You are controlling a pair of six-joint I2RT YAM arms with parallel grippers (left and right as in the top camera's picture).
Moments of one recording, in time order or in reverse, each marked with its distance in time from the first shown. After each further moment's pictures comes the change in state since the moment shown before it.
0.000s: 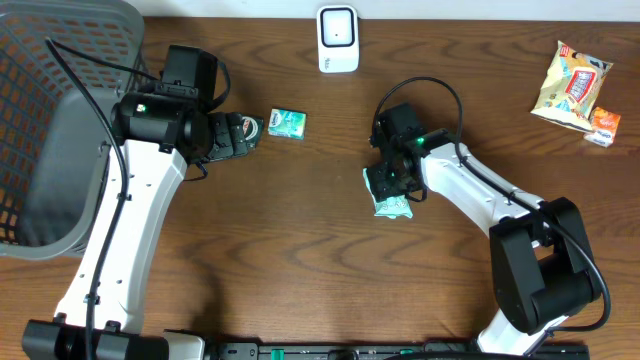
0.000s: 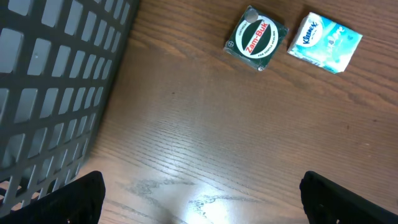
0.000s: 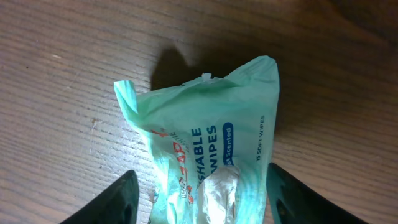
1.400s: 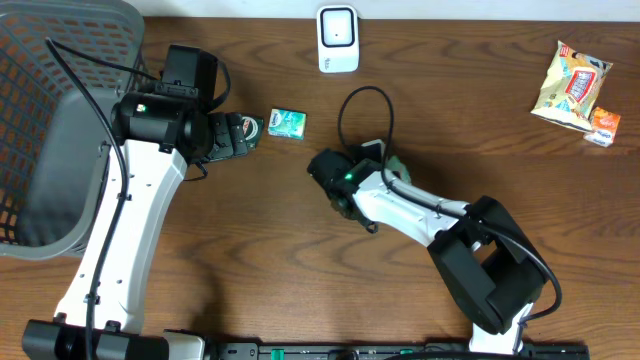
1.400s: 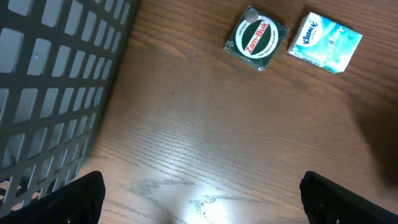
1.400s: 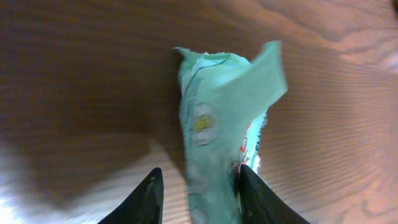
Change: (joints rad) left arm 0.000 0.000 0.000 0.000 0.000 0.000; right arm 0.333 0.118 0.036 -0.100 0.718 0.462
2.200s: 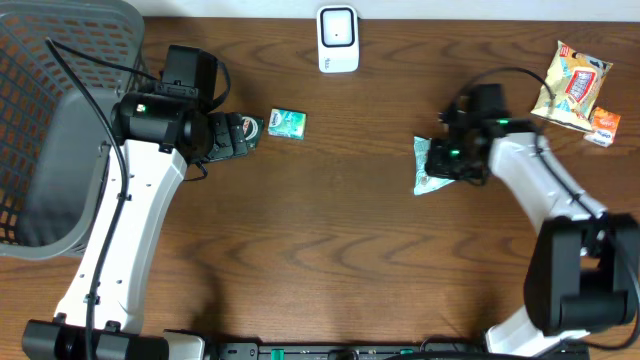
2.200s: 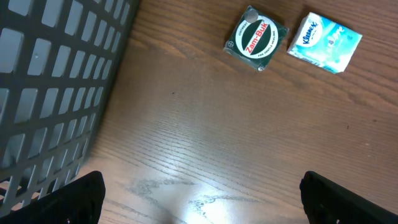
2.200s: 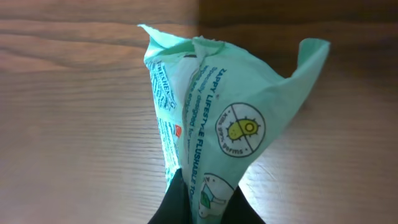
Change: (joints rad) left arm 0.000 0.000 0.000 0.000 0.000 0.000; right arm -0.601 -0.203 -0.019 0.050 -0.776 -0.359
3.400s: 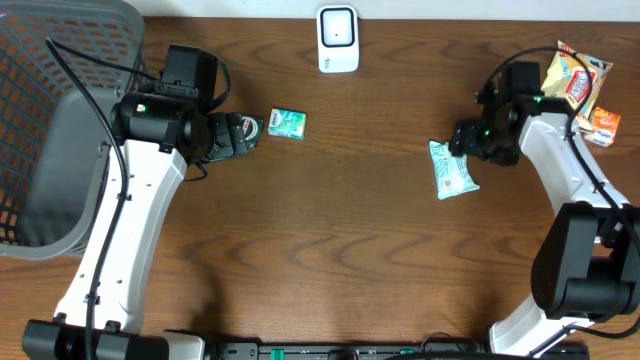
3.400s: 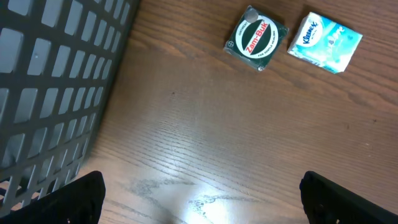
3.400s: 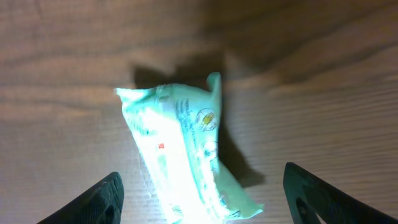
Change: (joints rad) left arm 0.000 0.000 0.000 0.000 0.000 0.000; right arm -0.196 0.081 0.134 -0.067 -0.002 -0.144
